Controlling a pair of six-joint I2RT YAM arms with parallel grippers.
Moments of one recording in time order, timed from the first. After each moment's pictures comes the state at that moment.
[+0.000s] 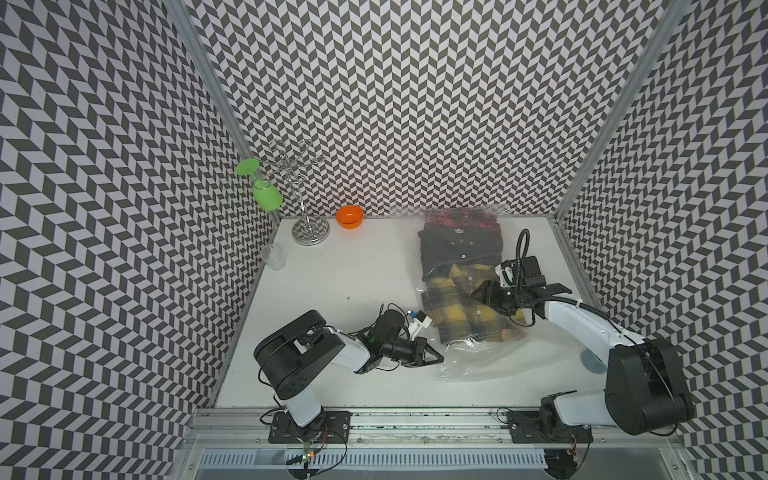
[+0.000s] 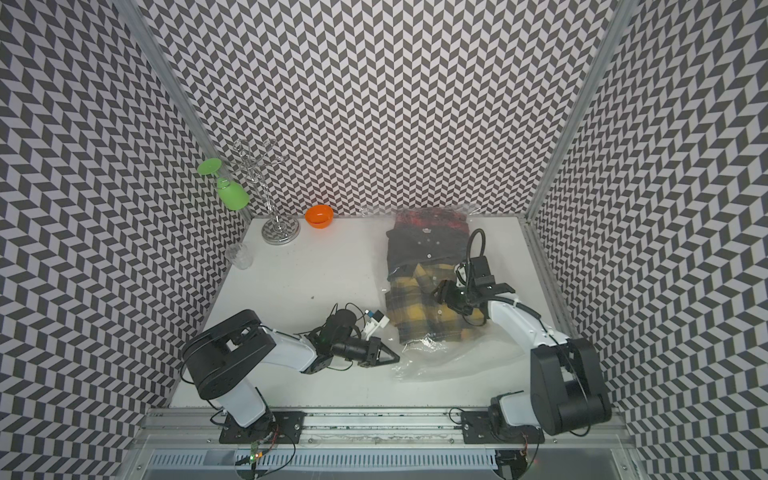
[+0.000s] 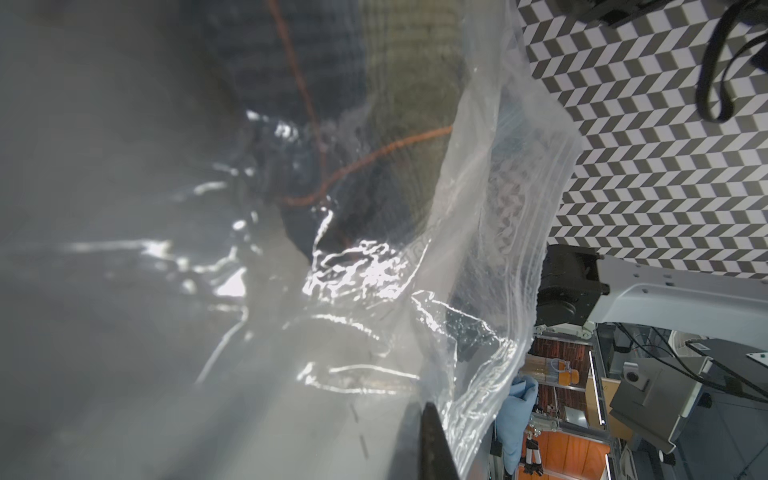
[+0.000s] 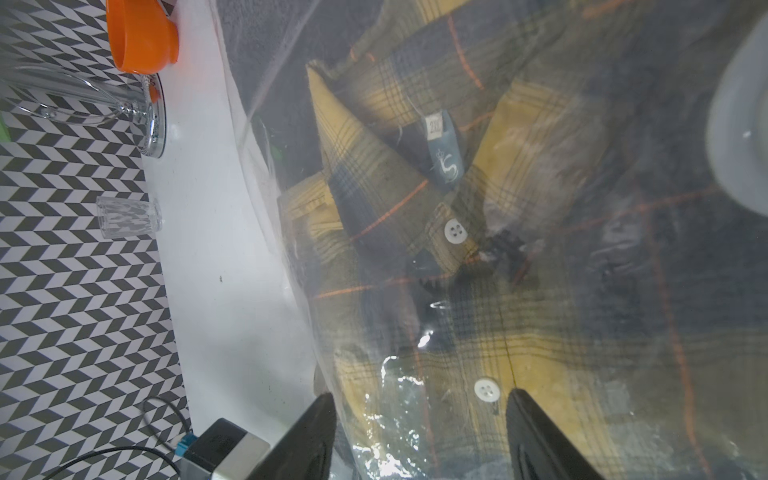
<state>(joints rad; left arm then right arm) -0.81 1.68 0.44 0.73 0.79 -1.00 0.20 1.39 0.83 -0.43 -0.42 0.58</state>
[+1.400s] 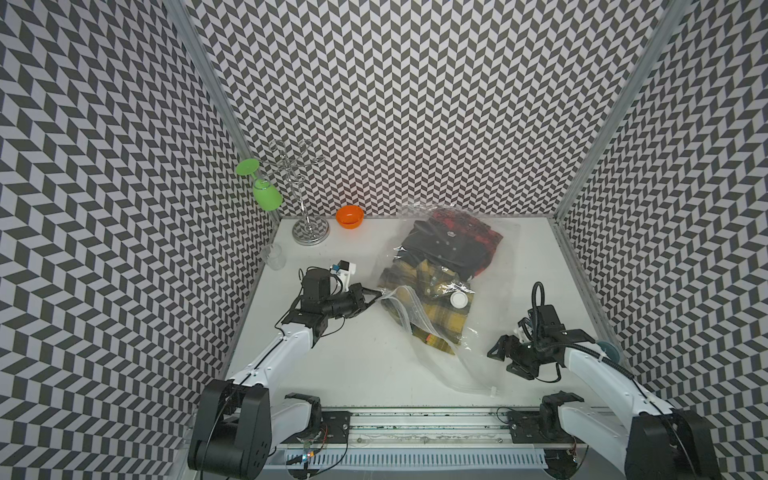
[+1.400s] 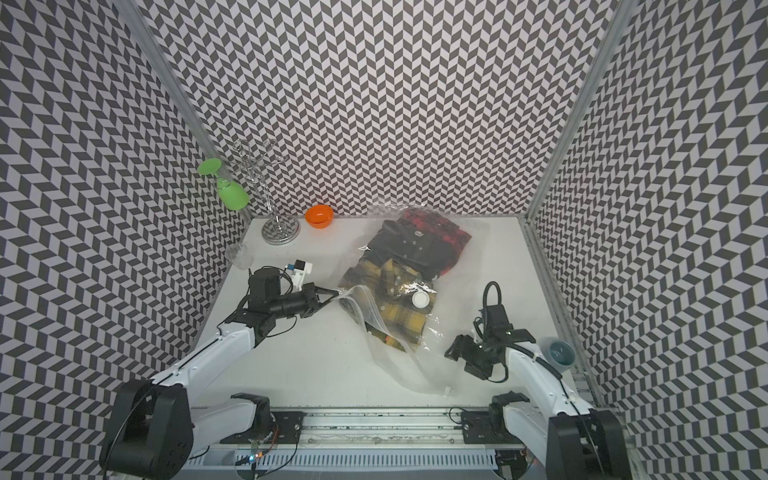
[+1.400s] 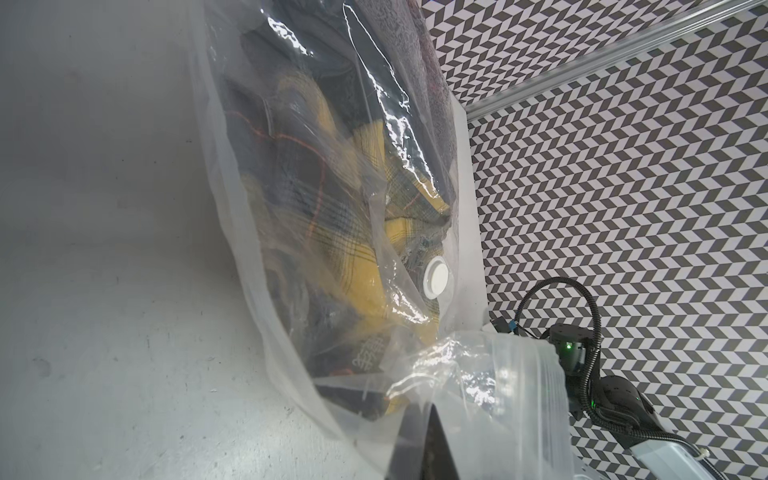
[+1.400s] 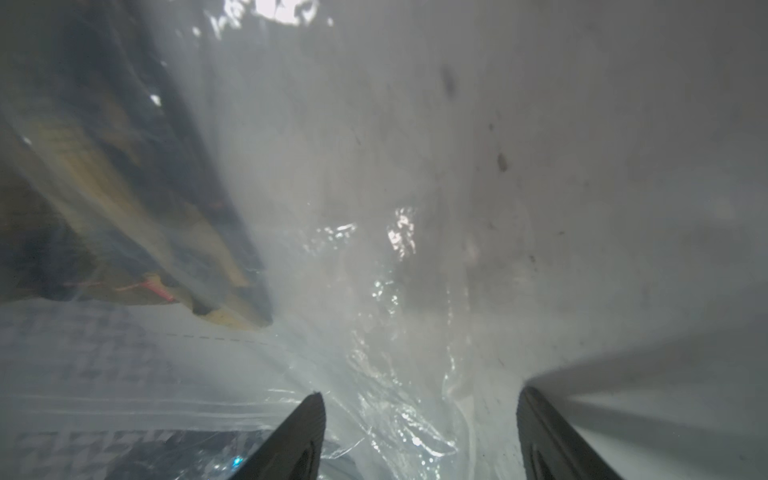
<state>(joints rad) -0.16 1.18 0.60 0.03 0.81 -0.76 0.11 1.03 0.42 -0.73 -0.53 0.59</state>
